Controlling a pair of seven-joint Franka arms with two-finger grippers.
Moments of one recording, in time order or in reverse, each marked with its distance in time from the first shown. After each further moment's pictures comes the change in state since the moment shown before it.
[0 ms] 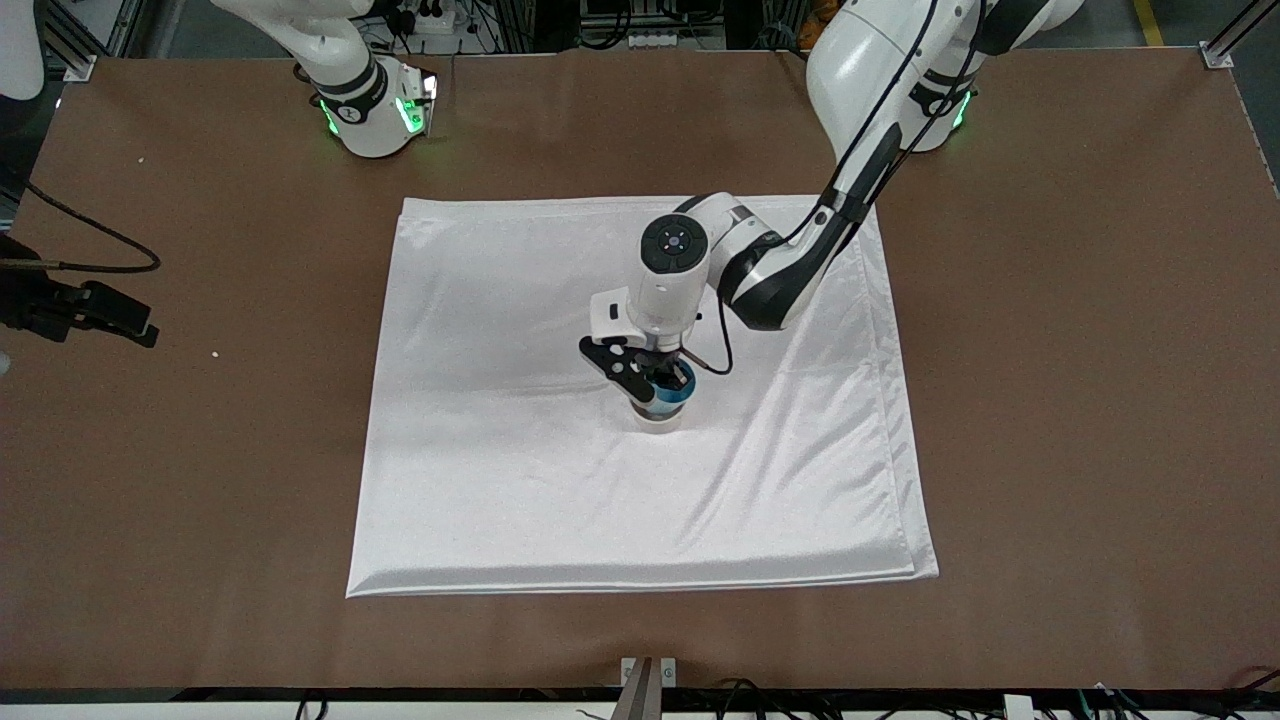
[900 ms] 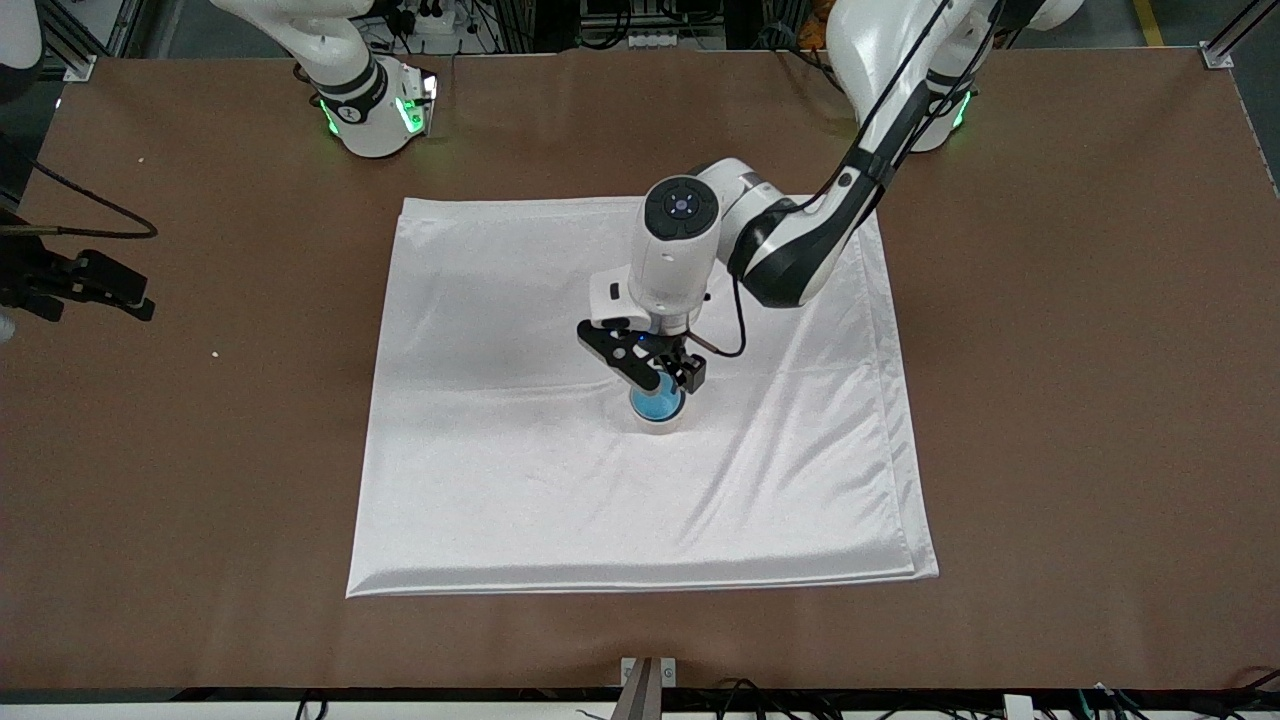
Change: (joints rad) left arm 0.010 -0.122 -0.001 0.022 0.000 -0.136 0.000; right arm 0.008 -0.084 -0.026 -0.100 0.002 0.011 -0.088
